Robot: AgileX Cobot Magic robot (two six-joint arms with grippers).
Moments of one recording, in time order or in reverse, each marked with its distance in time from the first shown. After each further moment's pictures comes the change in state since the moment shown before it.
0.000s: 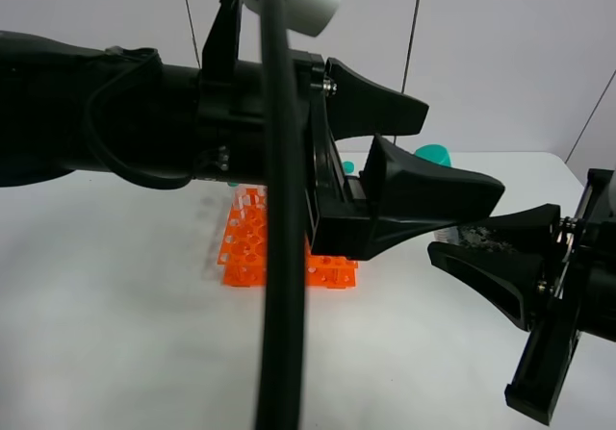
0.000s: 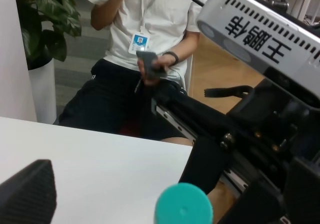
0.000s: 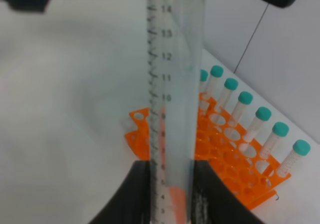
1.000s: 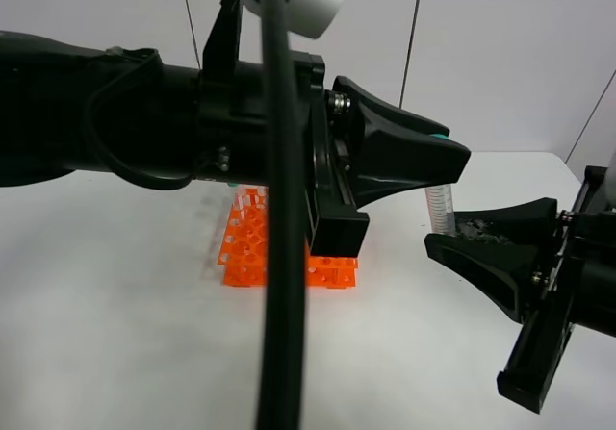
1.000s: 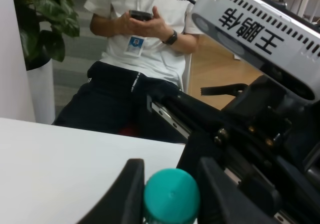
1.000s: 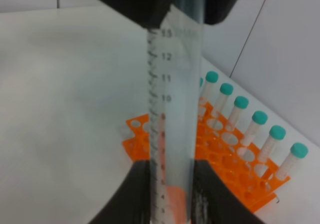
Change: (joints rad) left arm 0.000 0.000 -0.001 0.003 0.003 0.001; right arm 0.000 0.036 0.000 0.028 -0.038 0.011
